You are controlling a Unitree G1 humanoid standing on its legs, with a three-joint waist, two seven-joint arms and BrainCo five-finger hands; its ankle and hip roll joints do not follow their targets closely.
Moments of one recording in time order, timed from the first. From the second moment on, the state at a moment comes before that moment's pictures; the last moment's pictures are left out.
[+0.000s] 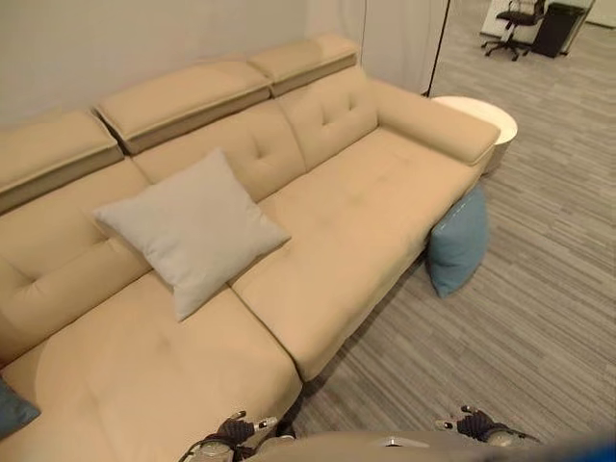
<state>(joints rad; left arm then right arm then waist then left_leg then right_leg) 0.00 0.18 -0.09 1.27 -0.05 -0.05 0.03 -0.02 -0.25 0.17 1.34 -0.06 -0.05 -0.07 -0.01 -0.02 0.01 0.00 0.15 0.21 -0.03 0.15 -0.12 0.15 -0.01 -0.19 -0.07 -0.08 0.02</state>
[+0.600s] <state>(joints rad) -0.07 0.15 -0.11 1.24 -0.05 -0.06 0.03 -0.09 -0.22 0.16 1.35 -0.06 -0.03 -0.10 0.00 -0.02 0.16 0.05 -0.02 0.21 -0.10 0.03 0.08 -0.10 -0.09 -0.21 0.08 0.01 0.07</state>
